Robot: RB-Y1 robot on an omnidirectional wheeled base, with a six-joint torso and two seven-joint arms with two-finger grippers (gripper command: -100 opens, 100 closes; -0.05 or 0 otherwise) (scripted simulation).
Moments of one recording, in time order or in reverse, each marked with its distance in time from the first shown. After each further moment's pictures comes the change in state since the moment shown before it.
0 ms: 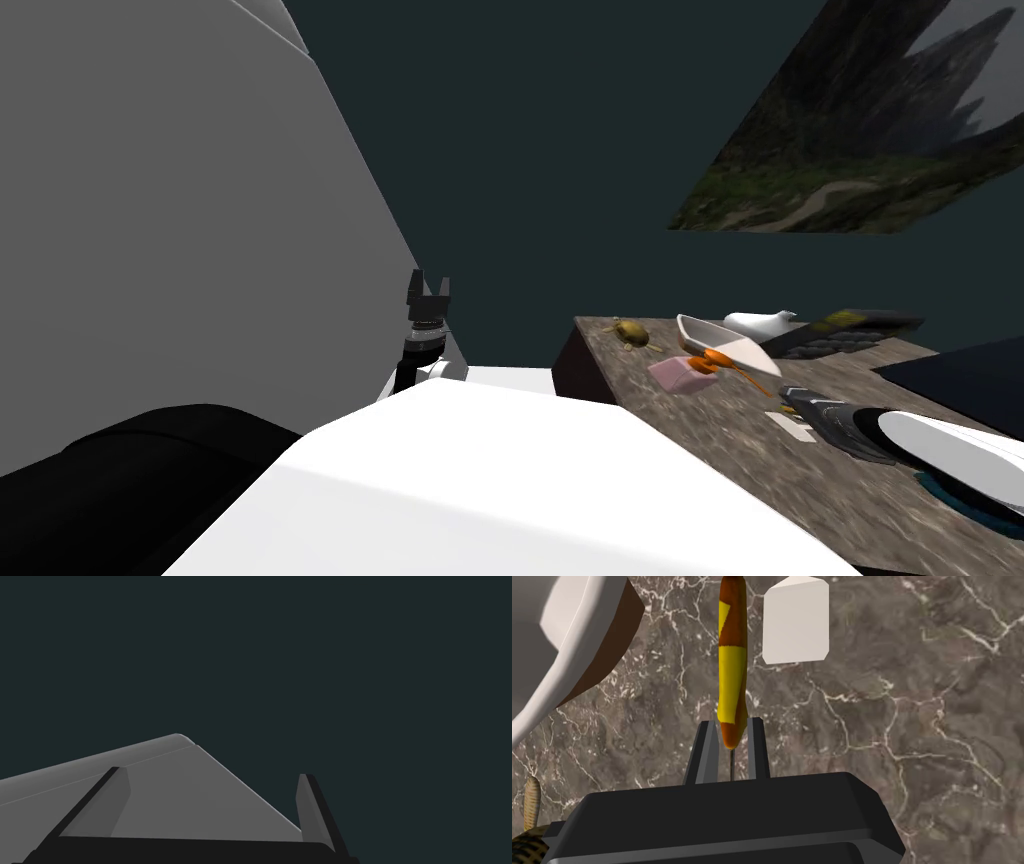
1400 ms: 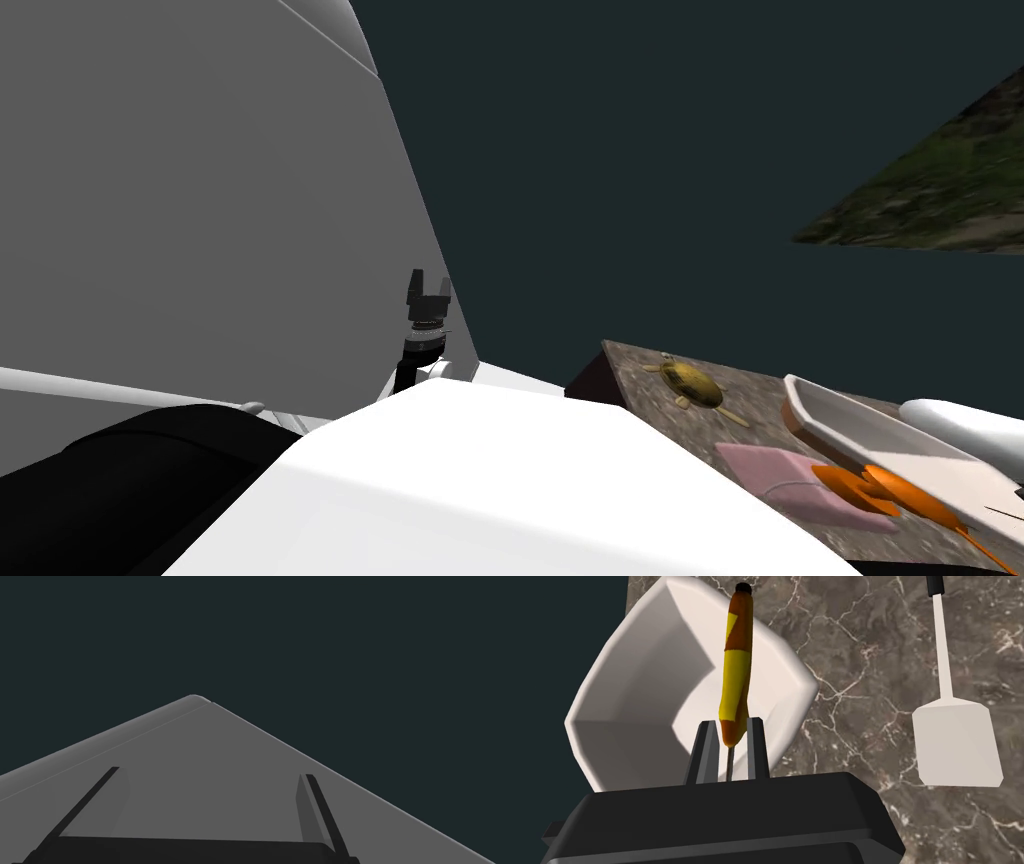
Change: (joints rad) left arm 0.000 0.000 0.000 0.000 0.000 0.000 0.000; right arm 0.212 -0.001 -0.034 0.231 0.041 0.247 -0.203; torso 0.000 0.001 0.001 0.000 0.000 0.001
